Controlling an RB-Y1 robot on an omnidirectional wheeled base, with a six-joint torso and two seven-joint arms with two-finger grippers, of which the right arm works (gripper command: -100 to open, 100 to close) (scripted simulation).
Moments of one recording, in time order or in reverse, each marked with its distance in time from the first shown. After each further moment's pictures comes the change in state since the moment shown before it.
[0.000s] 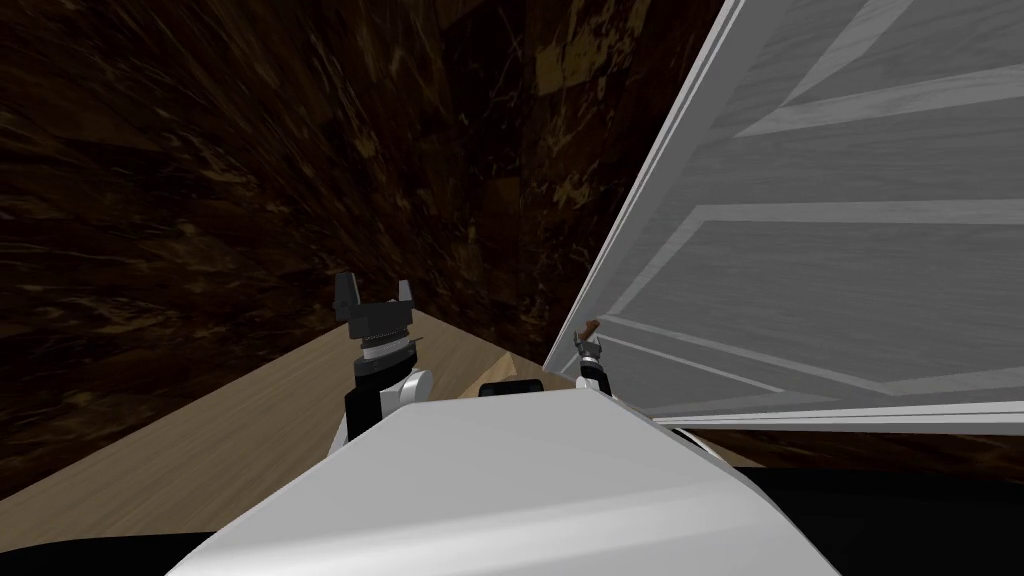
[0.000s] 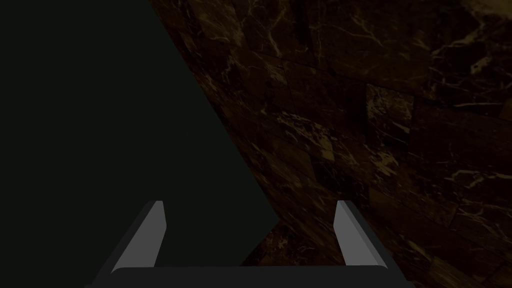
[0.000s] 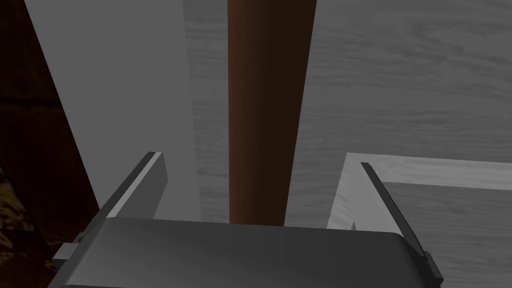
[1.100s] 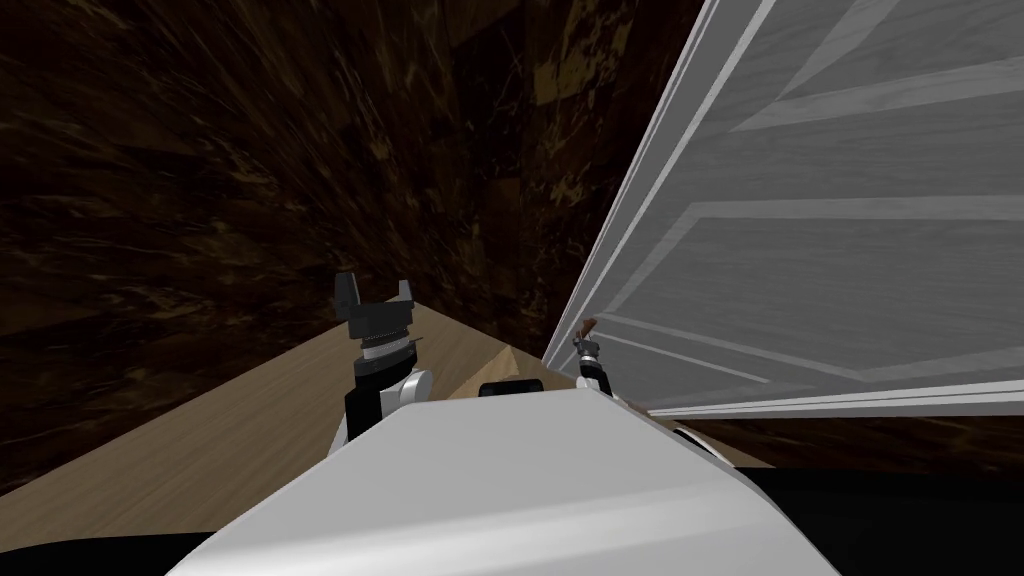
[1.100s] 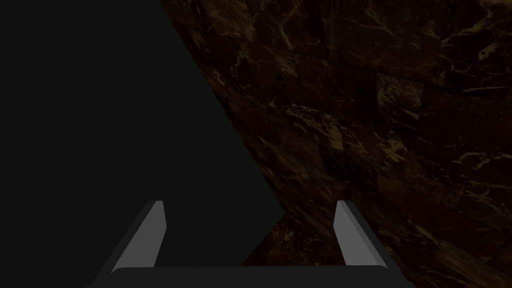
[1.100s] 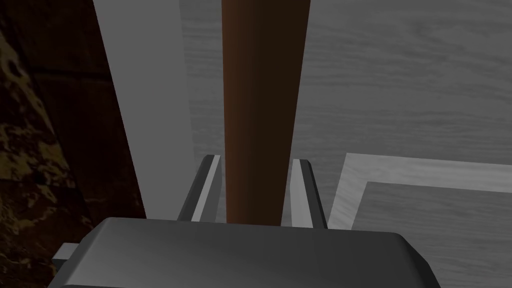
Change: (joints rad) arm 0.004 -0.022 0.034 -0.029 0.016 0.005 -0.021
